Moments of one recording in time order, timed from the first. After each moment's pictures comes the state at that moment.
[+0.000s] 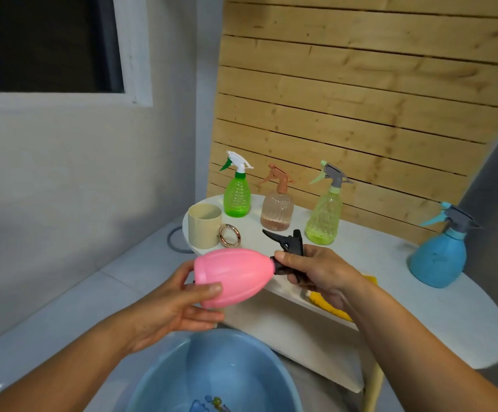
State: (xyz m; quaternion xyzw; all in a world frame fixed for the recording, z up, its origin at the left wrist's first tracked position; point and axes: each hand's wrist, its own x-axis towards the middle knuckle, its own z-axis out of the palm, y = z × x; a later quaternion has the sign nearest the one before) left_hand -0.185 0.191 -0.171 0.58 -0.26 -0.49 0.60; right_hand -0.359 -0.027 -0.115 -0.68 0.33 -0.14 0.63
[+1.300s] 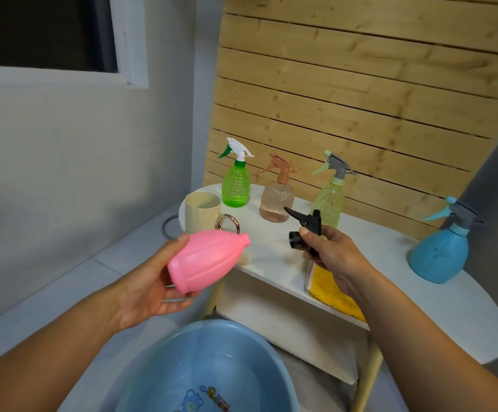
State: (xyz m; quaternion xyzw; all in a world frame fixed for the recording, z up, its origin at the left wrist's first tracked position) left_hand -0.156 0.191 -0.169 0.61 -0.16 -0.48 0.61; right_hand -0.355 -0.060 -0.125 -0.65 0.38 -0.28 0.59
